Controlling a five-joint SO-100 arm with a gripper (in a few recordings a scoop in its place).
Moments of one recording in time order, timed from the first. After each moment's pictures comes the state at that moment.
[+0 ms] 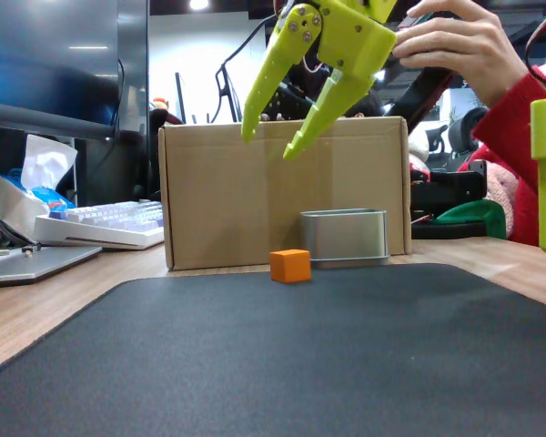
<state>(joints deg) 28.7 132.3 126.3 56.8 -33.0</state>
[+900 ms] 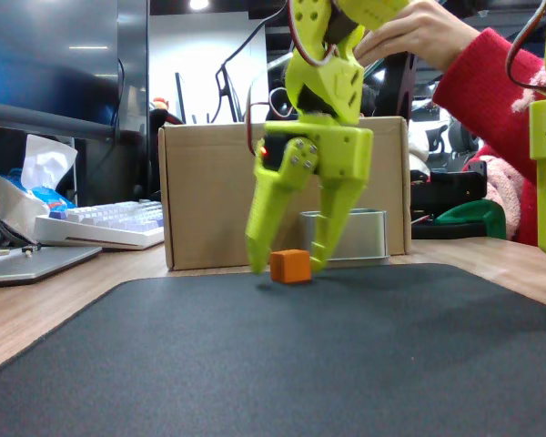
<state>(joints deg) 31.3 99.8 121.8 52.3 -51.8</state>
